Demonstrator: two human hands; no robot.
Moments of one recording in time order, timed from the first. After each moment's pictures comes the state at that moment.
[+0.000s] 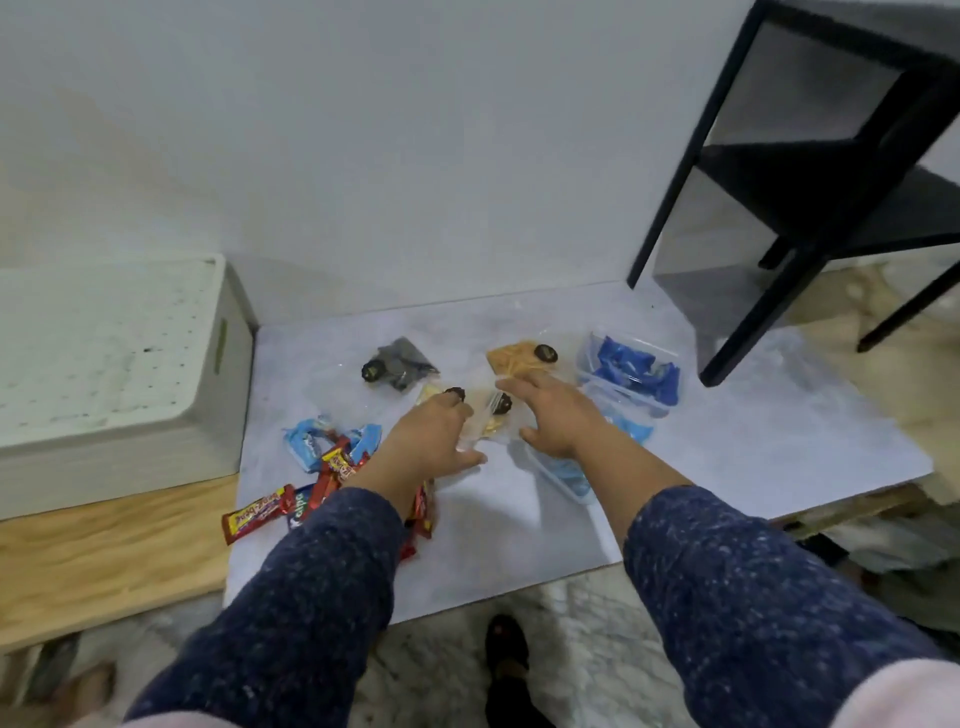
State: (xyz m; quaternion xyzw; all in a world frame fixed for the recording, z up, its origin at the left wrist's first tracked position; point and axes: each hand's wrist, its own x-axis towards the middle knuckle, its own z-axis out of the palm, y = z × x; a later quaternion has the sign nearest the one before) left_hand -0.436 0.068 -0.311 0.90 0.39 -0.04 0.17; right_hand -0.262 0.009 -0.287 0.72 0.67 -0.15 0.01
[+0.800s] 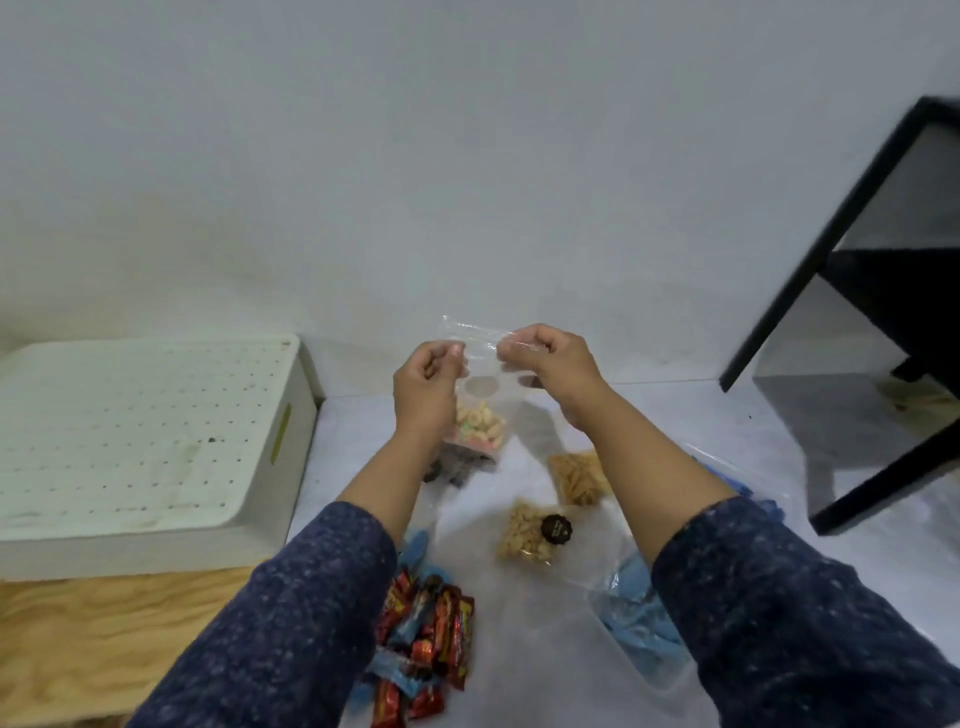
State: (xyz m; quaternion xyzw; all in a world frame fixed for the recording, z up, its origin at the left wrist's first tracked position) left_hand -0.423 0.194 -0.228 0.49 0.52 0.52 0.48; right_hand -0.274 0.176 -0.201 0.57 0.44 -0.48 -0.49
